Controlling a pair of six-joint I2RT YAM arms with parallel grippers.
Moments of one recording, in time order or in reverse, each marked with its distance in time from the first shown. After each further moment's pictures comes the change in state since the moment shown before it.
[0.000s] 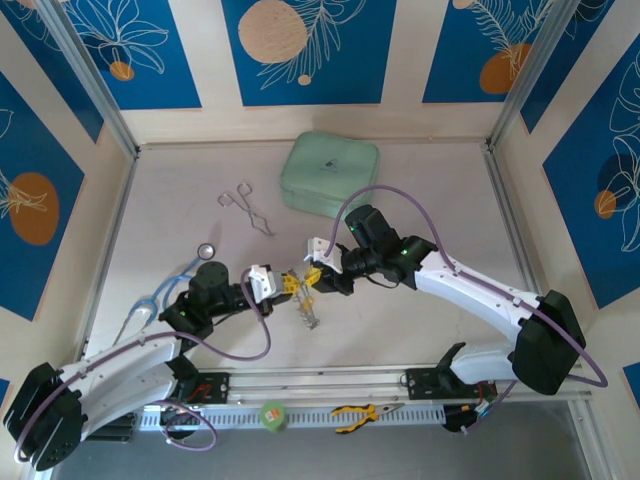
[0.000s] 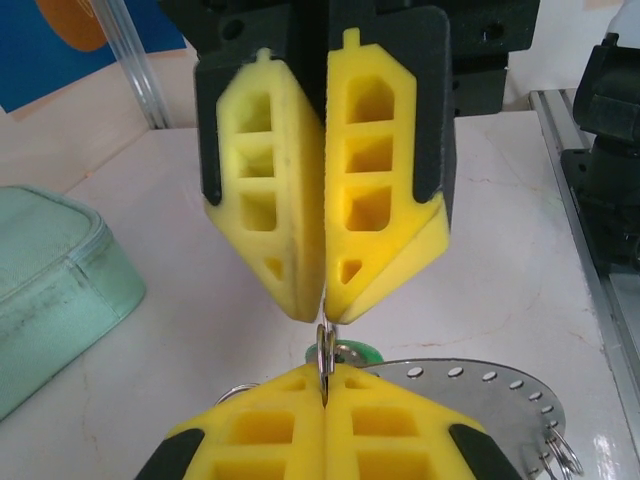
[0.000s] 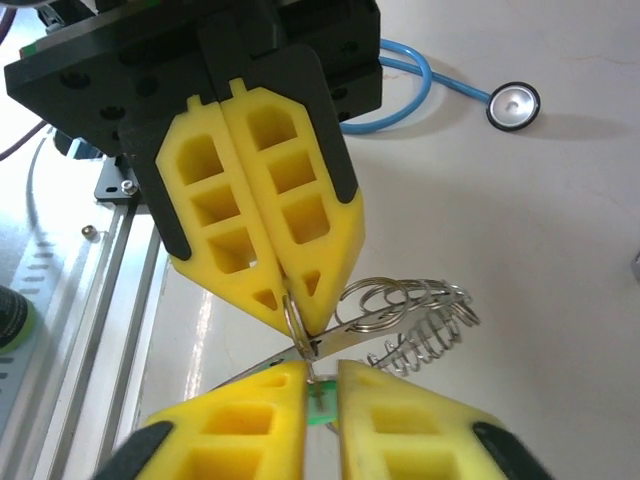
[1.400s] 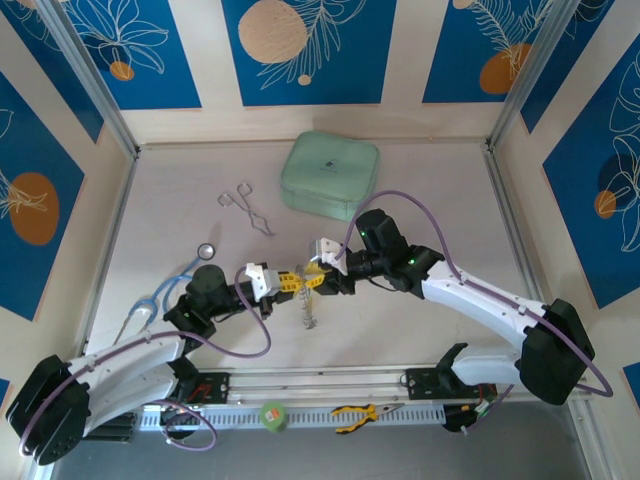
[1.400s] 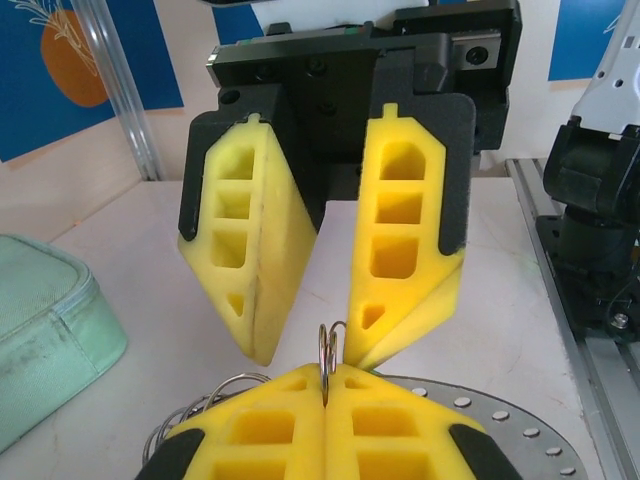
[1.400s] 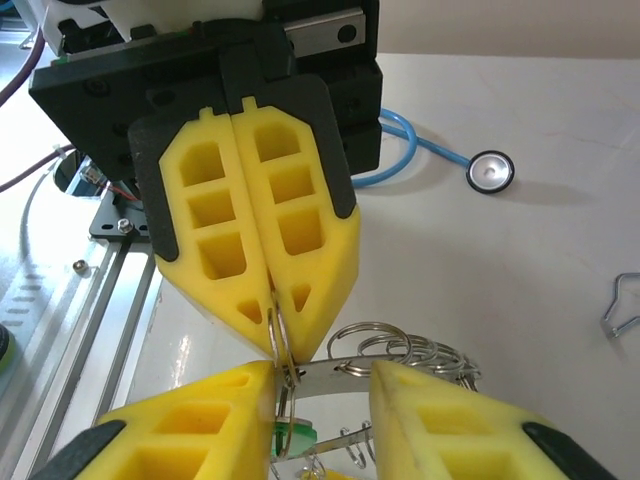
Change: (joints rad) left arm 0.000 0.048 -0.044 0.230 0.056 -0.116; right arm -0.017 -0.064 -0.117 0.215 -0.061 0.021
